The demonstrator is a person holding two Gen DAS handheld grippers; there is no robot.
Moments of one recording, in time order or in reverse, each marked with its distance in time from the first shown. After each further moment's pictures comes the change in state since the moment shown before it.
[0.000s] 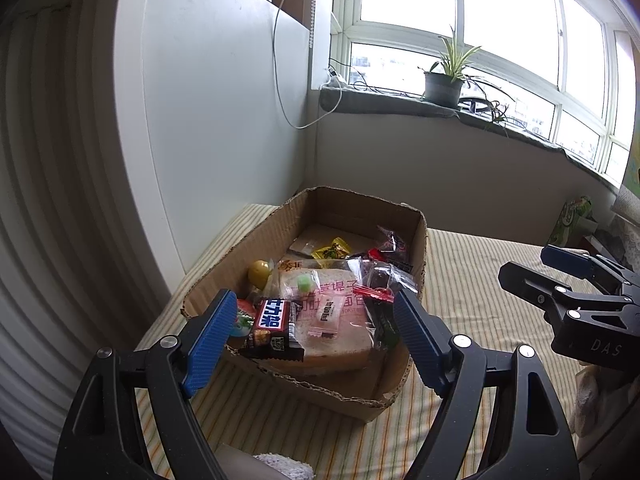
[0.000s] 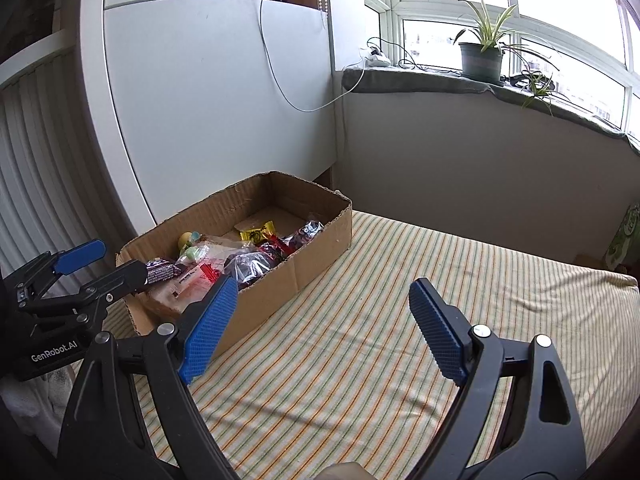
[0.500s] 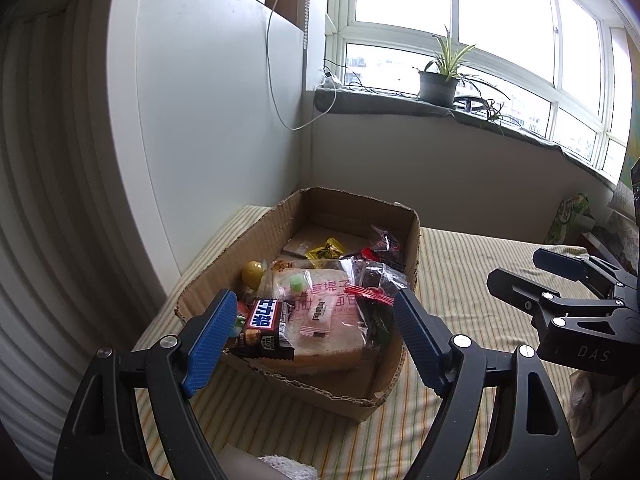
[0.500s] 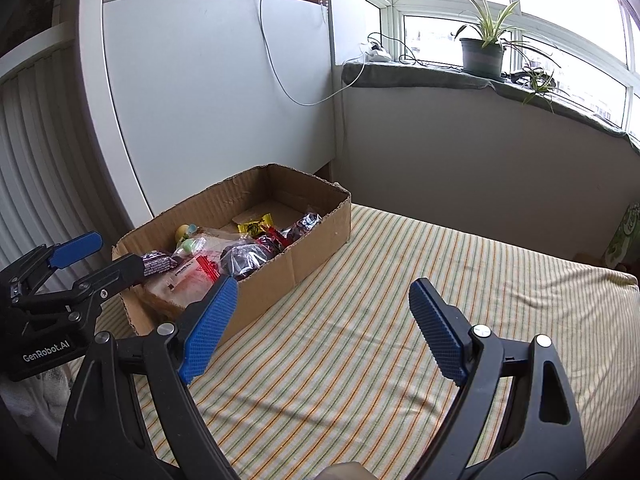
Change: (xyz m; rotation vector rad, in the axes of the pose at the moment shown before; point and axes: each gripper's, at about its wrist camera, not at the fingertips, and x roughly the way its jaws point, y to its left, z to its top) left arm -0.002 -0.005 -0.001 0.012 -0.003 -0.003; right arm 0.003 -0.001 -0.003 -0.003 0.016 -0.005
